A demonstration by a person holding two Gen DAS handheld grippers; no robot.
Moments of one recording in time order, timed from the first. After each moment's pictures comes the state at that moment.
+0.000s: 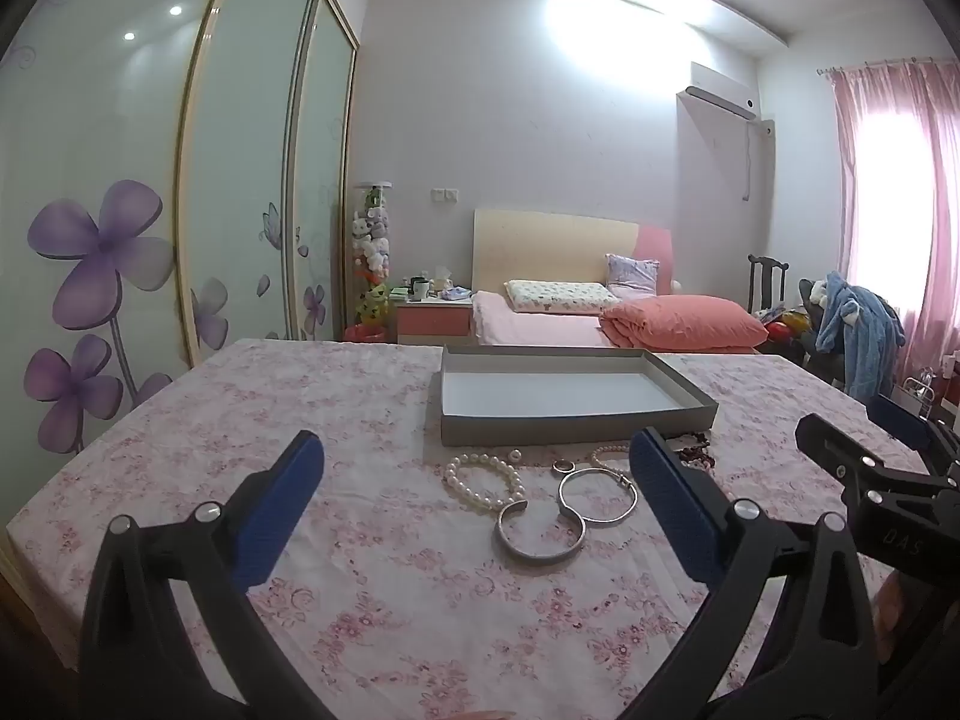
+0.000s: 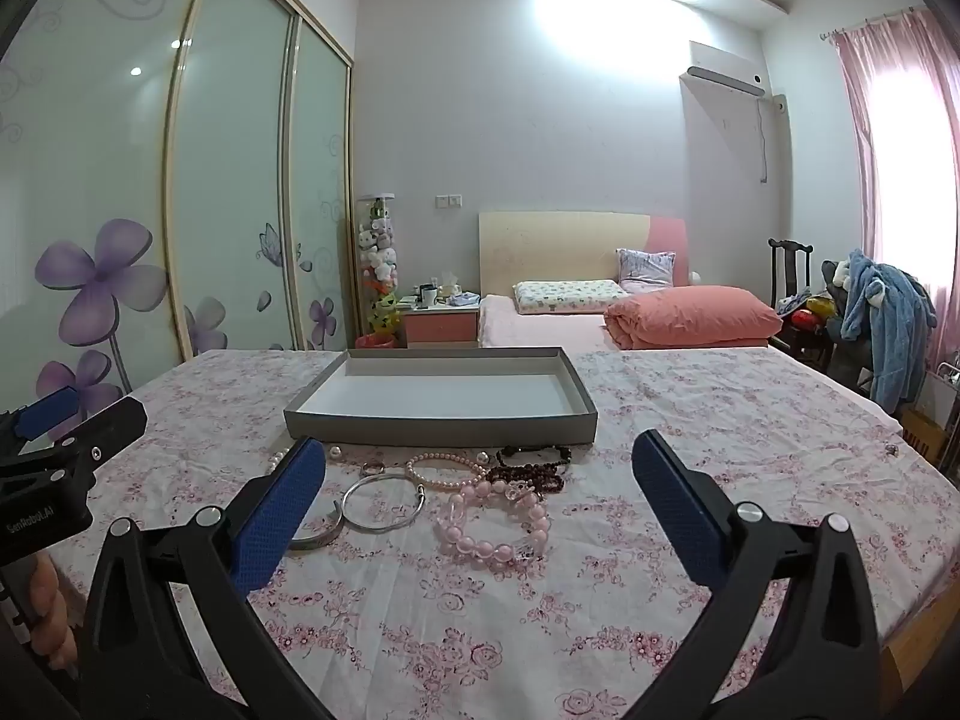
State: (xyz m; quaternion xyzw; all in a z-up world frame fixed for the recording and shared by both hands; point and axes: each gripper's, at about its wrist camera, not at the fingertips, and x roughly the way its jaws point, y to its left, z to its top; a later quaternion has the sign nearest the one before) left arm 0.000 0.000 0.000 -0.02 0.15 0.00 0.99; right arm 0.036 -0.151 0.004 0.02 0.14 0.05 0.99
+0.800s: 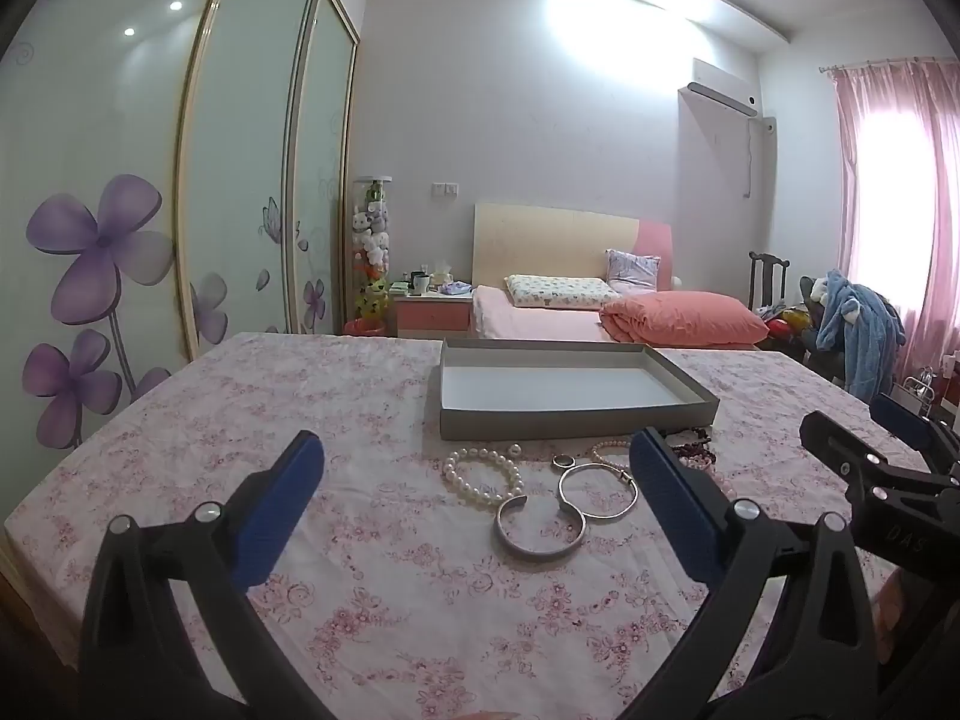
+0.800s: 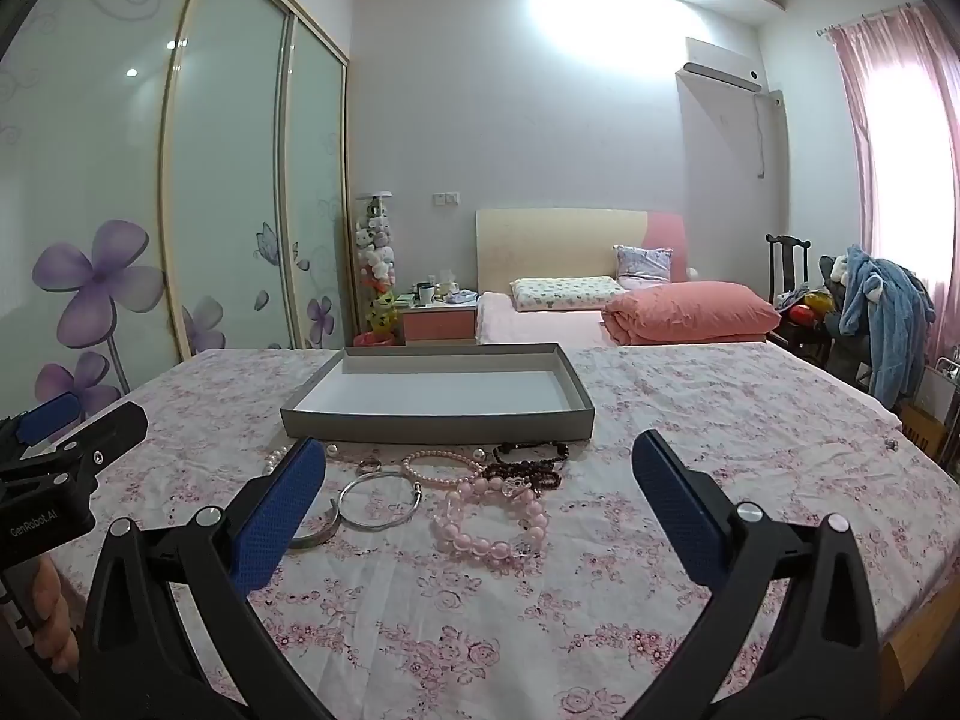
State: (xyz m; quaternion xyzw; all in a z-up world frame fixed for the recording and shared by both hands) left arm 0.000 0.000 0.000 -0.02 0.15 0.00 0.99; right arm 0.036 -0.153 0.002 0.02 0.14 0.05 0.99
